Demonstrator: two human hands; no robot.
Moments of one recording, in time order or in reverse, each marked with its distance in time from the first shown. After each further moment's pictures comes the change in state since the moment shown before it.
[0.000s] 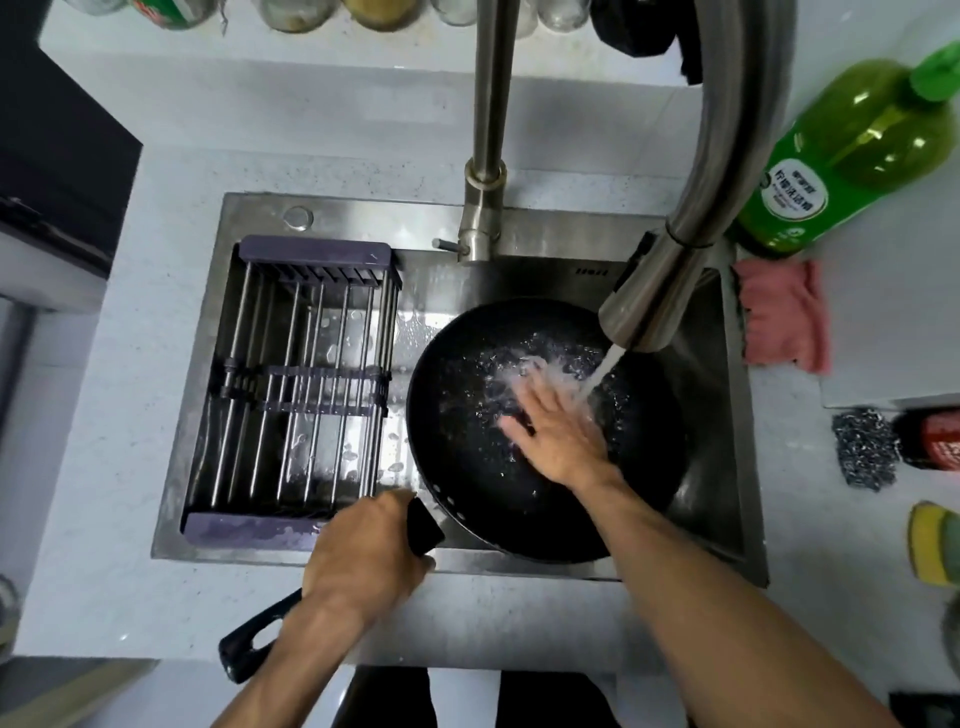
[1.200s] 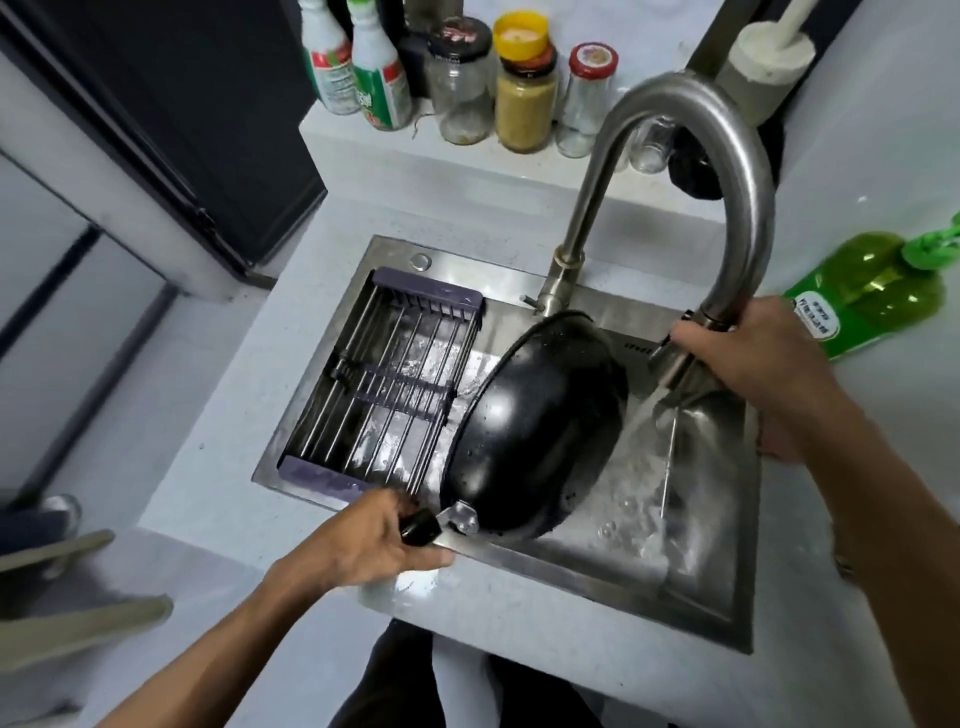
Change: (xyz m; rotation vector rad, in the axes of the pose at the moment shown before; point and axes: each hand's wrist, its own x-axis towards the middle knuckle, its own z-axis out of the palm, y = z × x) left_hand -0.070 -0.042 -0.021 -0.831 -0.192 0.121; right_hand -0.119 -0.043 -0.264 0.341 0.414 0.053
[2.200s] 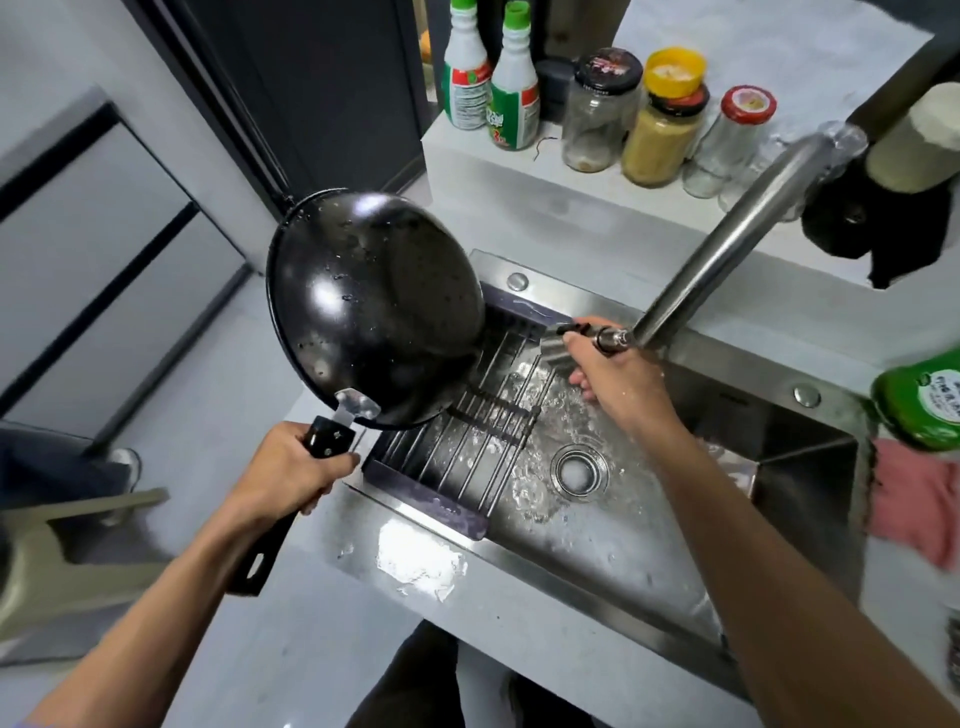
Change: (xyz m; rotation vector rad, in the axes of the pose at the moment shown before) left_hand -0.051 -0.069 -0.142 -0.222 0.684 -0.132; right_hand 0.000 -0.121 0.168 0.336 -0.355 -0.036
